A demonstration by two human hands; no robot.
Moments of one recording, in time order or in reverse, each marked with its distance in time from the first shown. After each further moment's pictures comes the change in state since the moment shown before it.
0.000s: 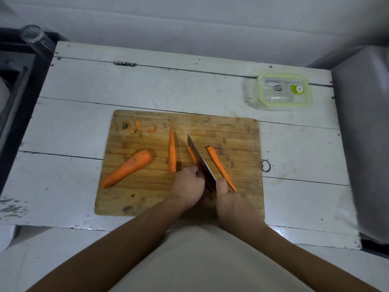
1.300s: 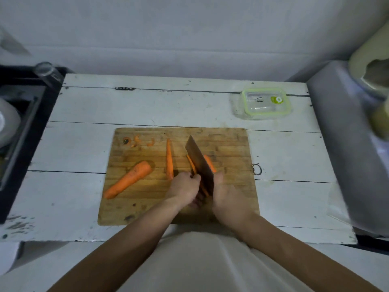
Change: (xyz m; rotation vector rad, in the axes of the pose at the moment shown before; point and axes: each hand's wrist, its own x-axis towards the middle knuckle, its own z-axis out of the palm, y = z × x) left_hand 0.004 0.004 0.000 0.035 -0.003 -0.112; right_hand 0.015 0.008 0.013 0.279 0.195 0.040
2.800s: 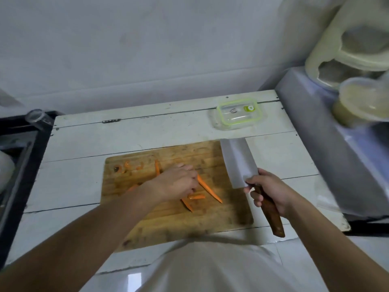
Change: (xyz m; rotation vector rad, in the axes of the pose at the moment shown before) left_hand 0.036 0.049 -0.041 1.509 -0.210 1.159; right_hand -0.004 0.111 -0.073 1.326 -0.077 0.317
